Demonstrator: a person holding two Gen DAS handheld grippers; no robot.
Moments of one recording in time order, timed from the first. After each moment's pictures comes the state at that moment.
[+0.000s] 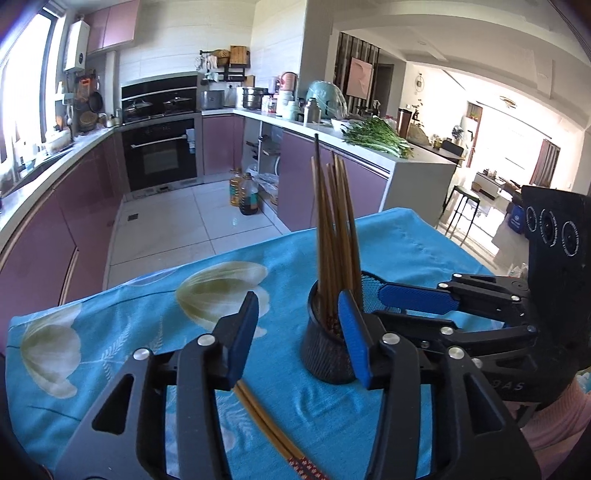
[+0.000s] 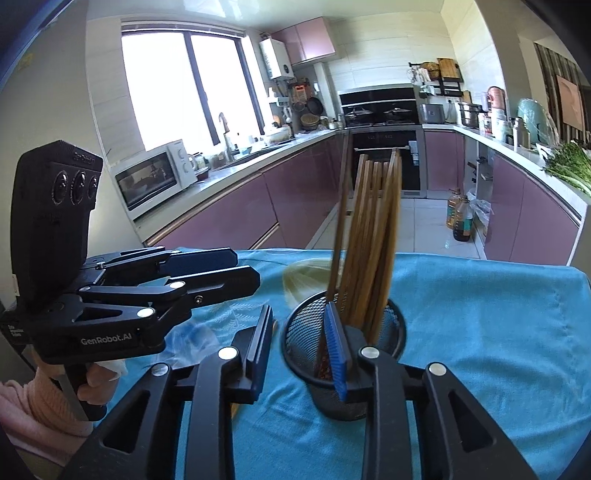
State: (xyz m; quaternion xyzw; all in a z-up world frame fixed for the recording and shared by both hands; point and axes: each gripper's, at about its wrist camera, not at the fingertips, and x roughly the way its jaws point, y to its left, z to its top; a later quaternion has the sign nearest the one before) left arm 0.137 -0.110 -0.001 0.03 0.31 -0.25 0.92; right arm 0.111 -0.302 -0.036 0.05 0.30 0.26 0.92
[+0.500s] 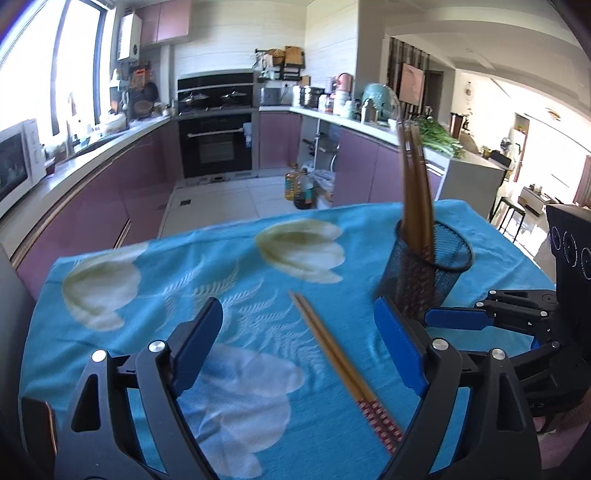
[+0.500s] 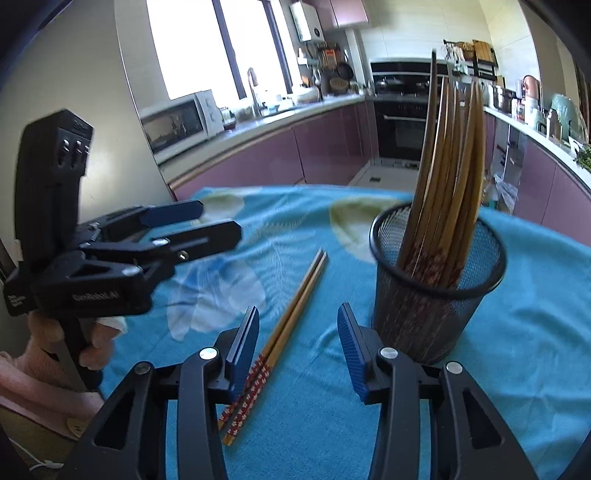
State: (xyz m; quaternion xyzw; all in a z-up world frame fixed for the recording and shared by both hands) left arm 0.095 -0.039 -0.048 0.02 0.32 -0.14 0.94; right arm 0.096 -0.252 -0.087 0.01 0.37 0.29 0.88
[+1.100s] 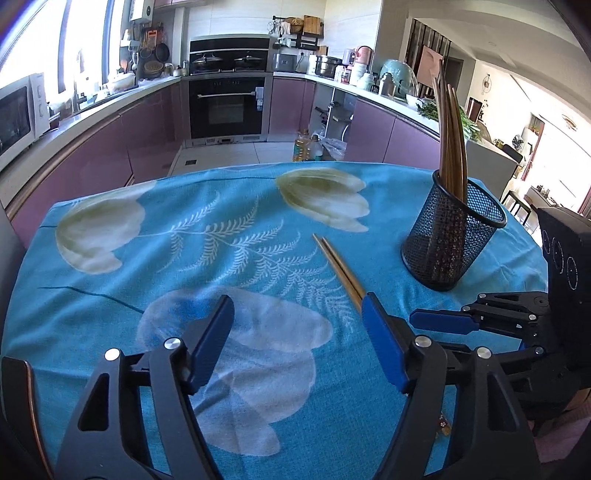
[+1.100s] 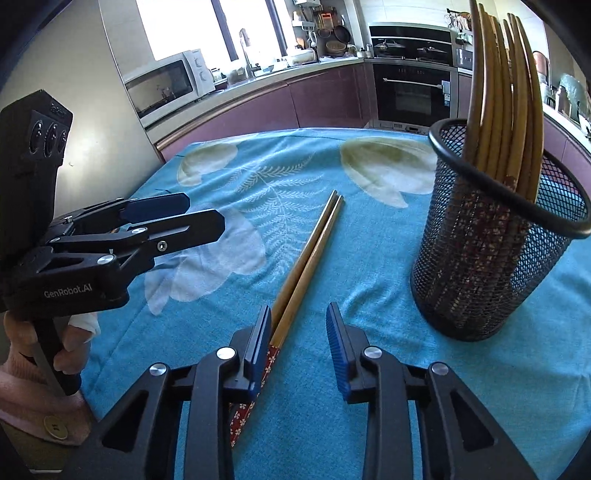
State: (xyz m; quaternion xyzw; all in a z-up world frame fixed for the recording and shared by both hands) left arm 0.106 -0.020 -0.091 -0.01 0.38 -0.13 0.92; right arm 0.106 -0.223 -0.124 -0.01 0.43 0.28 0.86
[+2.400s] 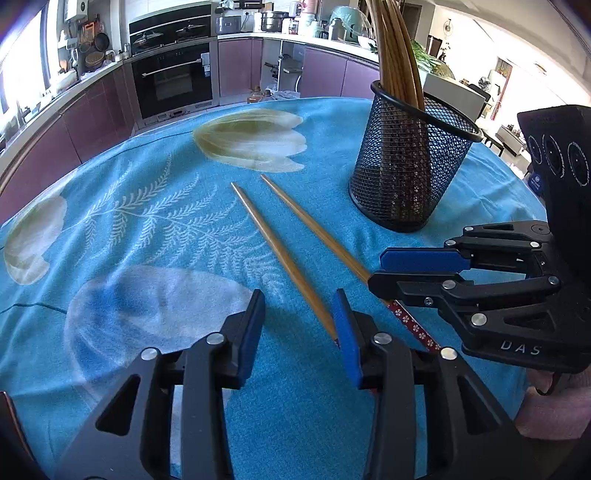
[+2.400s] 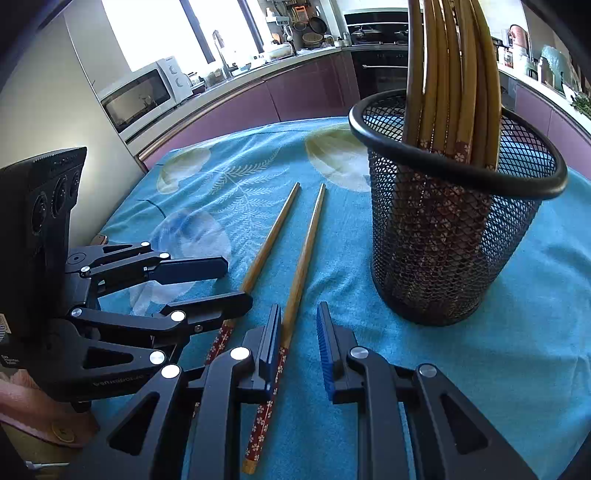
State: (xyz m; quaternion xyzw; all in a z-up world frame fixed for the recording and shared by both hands) left arm 0.122 -0.084 -0.133 0.06 0.45 -0.21 0.87; right arm 0.122 -0.248 -0.130 0.03 0.45 0.26 0.85
